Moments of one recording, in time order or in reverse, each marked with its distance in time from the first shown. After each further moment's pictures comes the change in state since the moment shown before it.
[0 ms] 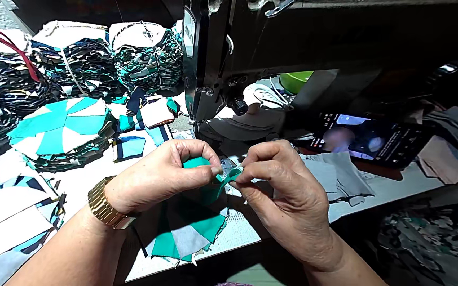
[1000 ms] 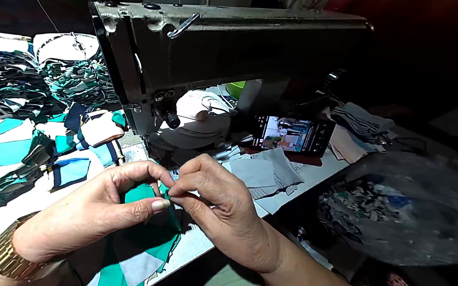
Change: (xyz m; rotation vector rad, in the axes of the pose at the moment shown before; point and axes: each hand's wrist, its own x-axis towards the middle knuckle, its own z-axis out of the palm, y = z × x) left_hand 0.007 -0.021 -0.006 0.059 -0.178 0.216; right_hand 0.001 -0.006 -0.001 0.027 -0.021 0.078
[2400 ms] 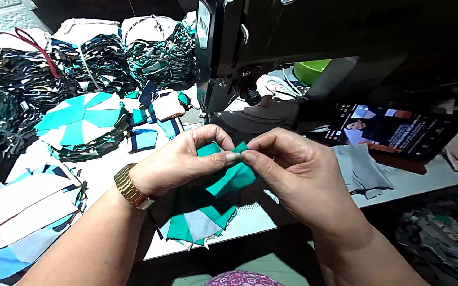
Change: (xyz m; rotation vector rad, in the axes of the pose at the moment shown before) left_hand 0.000 0.015 0.002 -0.103 0.121 -0.183; right_hand 0.015 -0.004 0.001 0.096 -0.006 0.216
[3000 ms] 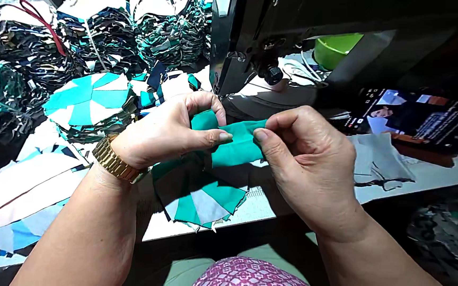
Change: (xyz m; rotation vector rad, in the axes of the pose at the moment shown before) left_hand -0.008 0.015 -0.024 0.287 0.073 0.081; right_hand -0.003 0.000 0.015 -0.246 0.116 -0.106
